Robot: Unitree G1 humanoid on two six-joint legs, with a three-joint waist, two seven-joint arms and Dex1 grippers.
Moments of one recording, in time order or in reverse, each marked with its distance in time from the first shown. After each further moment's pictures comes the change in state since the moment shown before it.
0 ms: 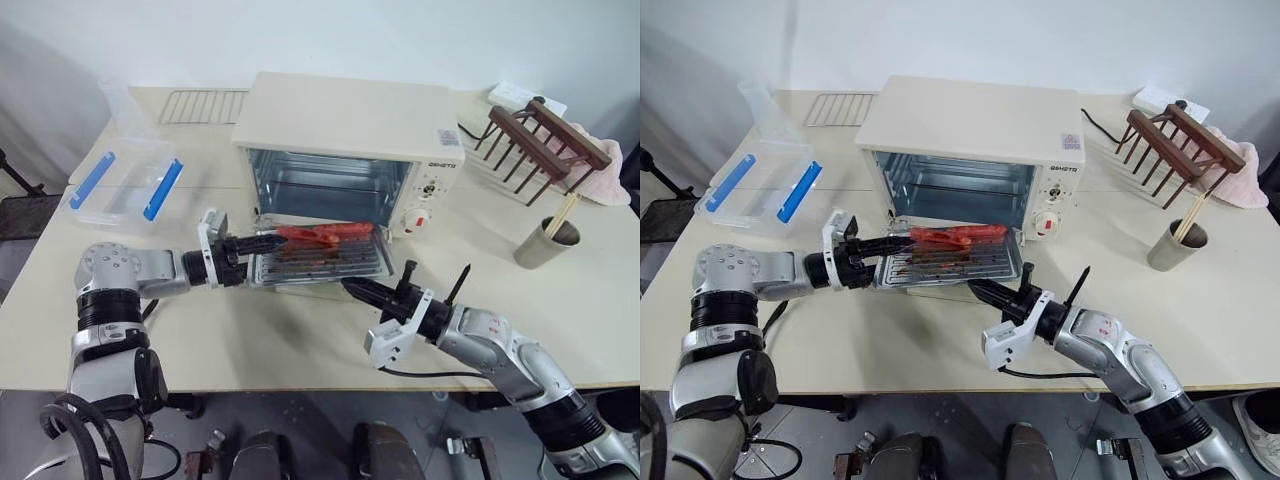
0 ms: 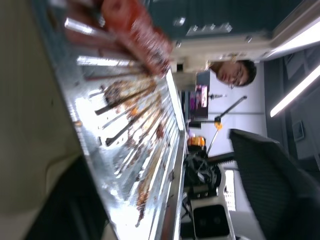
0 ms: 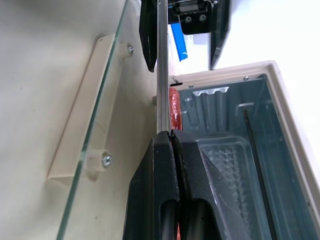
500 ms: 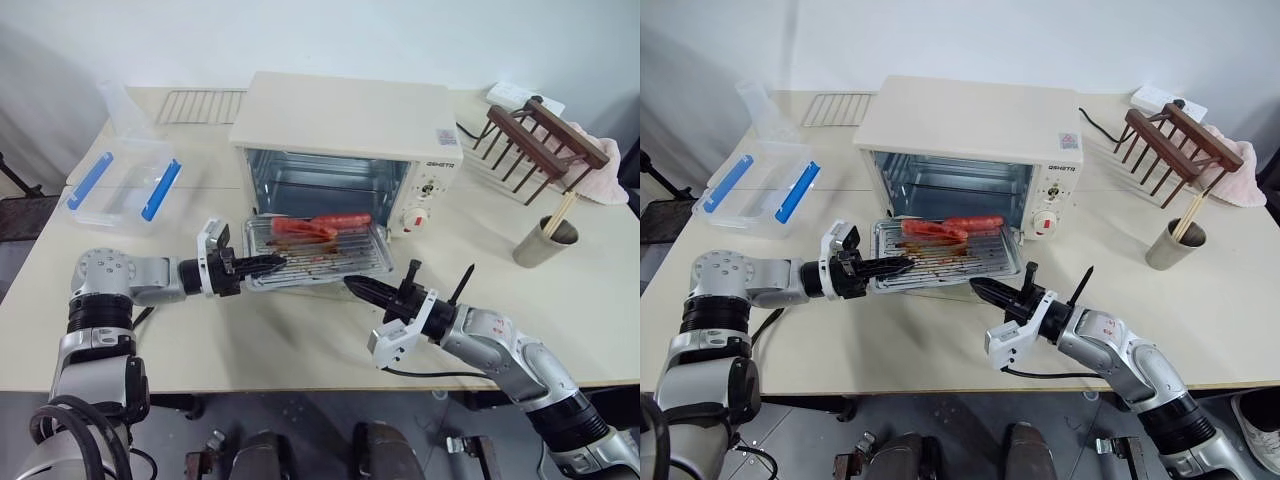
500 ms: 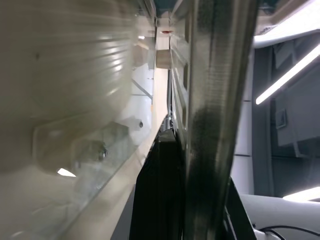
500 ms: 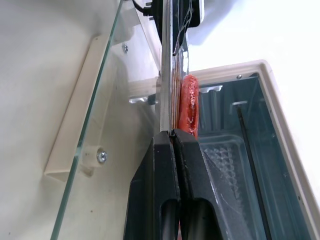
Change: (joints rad) left arm 0.037 0.065 -0.090 0.036 -0.206 0.006 0.018; right arm 0.005 -0.012 -0.017 0.004 0.013 -0.033 -0.019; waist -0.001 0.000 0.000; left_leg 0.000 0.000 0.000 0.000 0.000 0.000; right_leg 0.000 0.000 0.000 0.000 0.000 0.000
